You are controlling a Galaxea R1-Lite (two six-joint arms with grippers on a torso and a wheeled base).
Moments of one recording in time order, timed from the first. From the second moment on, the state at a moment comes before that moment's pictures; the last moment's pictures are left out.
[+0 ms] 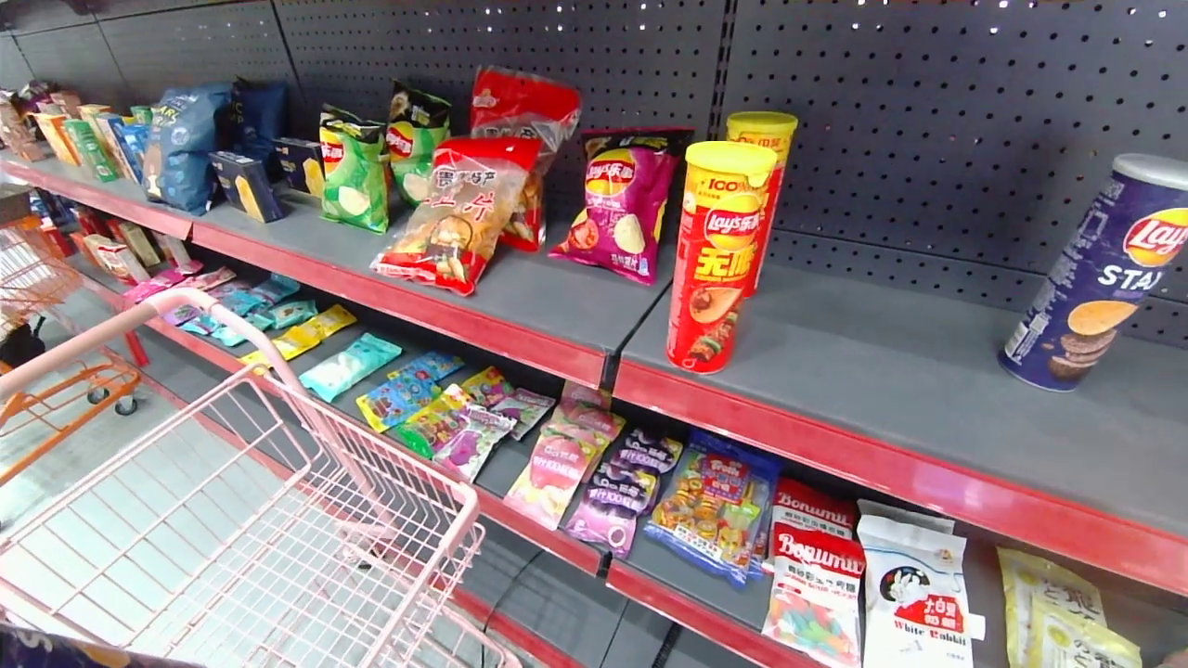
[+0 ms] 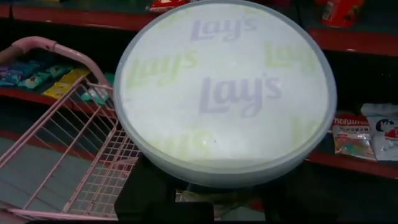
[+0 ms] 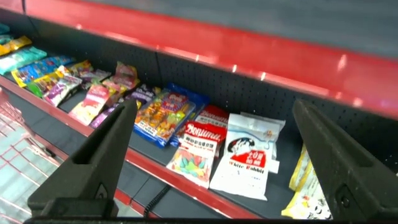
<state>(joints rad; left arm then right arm) 0.00 0.27 -0.41 0.17 -0.21 0.04 0.00 0.00 0.00 0.00 0.02 0.01</state>
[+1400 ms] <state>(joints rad) 0.00 0.20 -0.37 0.17 -0.08 0.10 0.00 0.00 0.00 0.00 0.02 0.01</state>
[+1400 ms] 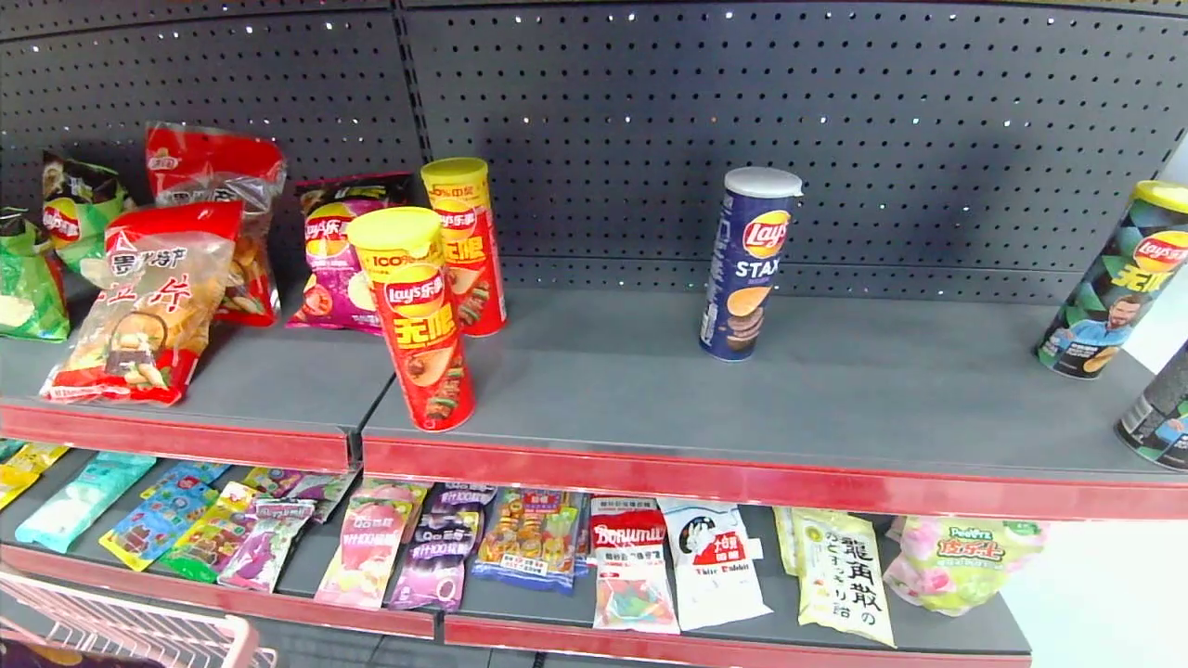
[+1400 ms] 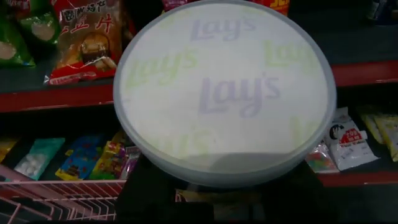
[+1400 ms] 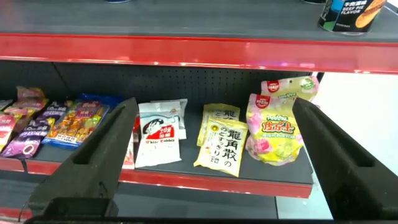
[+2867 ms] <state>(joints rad) 0.00 0.07 -0.28 0.19 -0.08 0.11 0.18 0.83 -0.55 -0.22 0.27 -0.03</state>
